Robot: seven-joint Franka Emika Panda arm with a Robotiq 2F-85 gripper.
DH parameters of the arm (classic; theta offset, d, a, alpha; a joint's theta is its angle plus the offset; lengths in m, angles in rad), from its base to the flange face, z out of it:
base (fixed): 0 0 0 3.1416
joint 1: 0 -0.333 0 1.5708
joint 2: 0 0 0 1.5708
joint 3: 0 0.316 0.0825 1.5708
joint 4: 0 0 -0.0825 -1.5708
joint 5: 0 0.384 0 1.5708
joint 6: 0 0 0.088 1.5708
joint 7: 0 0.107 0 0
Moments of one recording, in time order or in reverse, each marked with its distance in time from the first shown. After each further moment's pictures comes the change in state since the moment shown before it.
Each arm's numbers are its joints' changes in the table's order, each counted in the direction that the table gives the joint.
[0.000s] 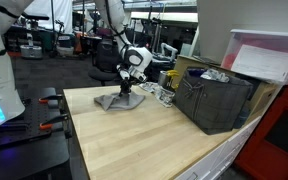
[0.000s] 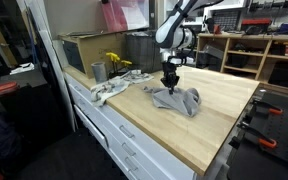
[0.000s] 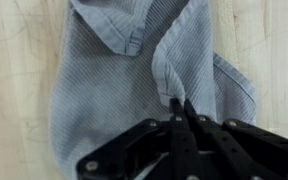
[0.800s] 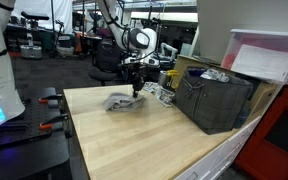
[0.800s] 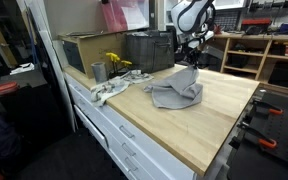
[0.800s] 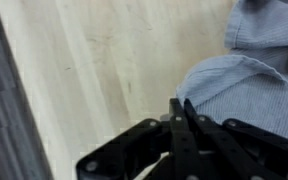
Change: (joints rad) arm -0.088 -0.250 -0.271 -0.159 -0.492 -0.016 0.380
